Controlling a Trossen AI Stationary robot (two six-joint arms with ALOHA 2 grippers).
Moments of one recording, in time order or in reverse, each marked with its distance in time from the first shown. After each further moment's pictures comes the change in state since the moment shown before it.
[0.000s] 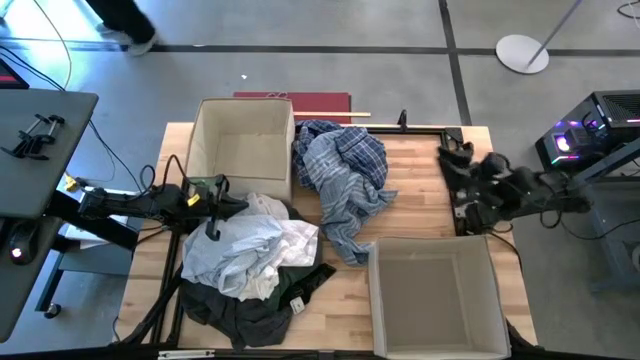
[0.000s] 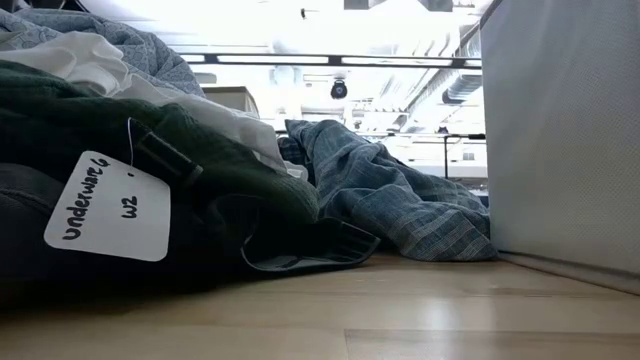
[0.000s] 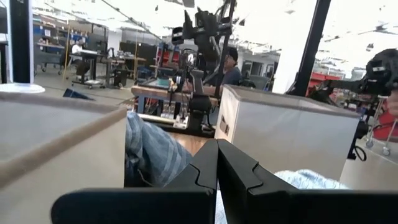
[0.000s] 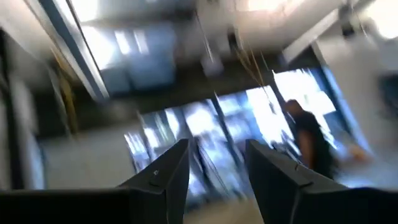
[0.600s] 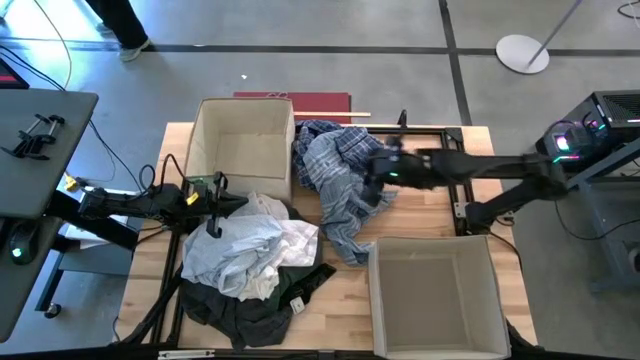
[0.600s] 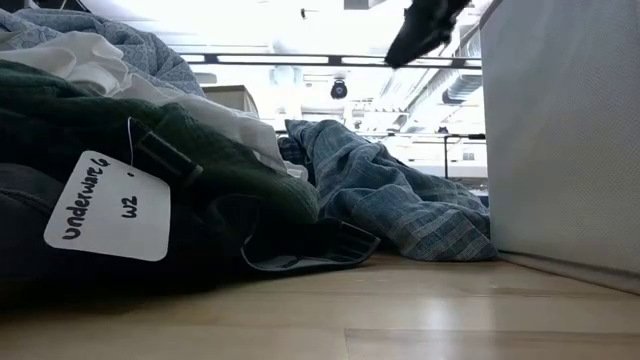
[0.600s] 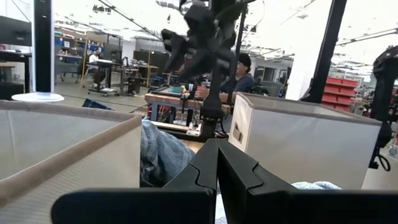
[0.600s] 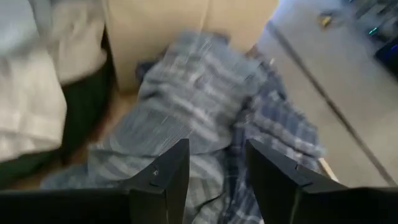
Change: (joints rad) left arm 0.000 0.000 0.000 0.020 -0.060 0.033; right arm -0.207 1.004 0.898 -1.184 -0.131 0.086
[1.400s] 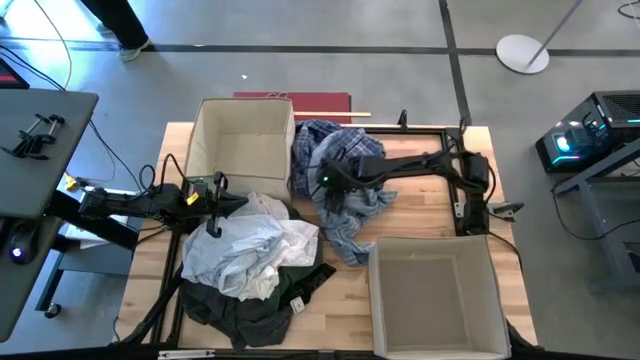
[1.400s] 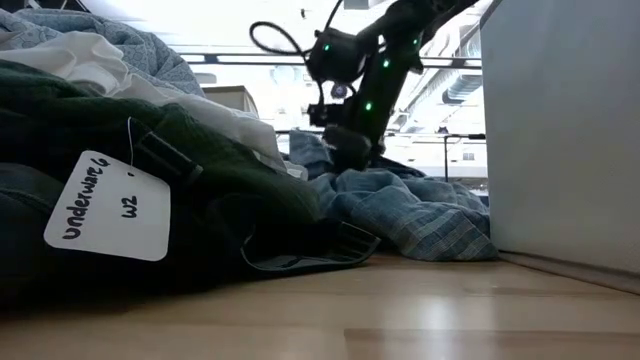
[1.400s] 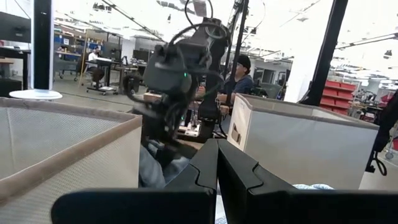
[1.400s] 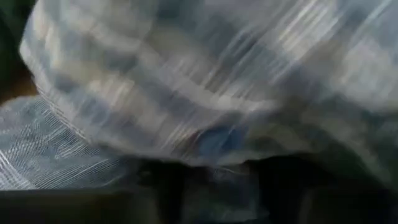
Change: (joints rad) left arm 0.000 0.000 0.000 0.000 0.001 -0.025; right arm -0.110 0.575 0.115 0.126 -0.191 -0.039
